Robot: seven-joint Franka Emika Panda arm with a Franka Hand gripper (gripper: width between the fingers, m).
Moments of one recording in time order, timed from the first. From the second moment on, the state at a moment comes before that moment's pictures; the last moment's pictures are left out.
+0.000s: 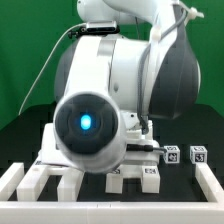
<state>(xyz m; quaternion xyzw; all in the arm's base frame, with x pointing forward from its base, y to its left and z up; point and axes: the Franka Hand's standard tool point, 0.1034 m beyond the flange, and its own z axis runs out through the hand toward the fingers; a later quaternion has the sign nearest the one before) 0.560 -0.045 0.052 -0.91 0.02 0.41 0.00</state>
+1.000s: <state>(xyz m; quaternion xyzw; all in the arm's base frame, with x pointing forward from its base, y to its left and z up) 0.572 -0.114 0.081 -1.00 0.04 0.03 0.02</state>
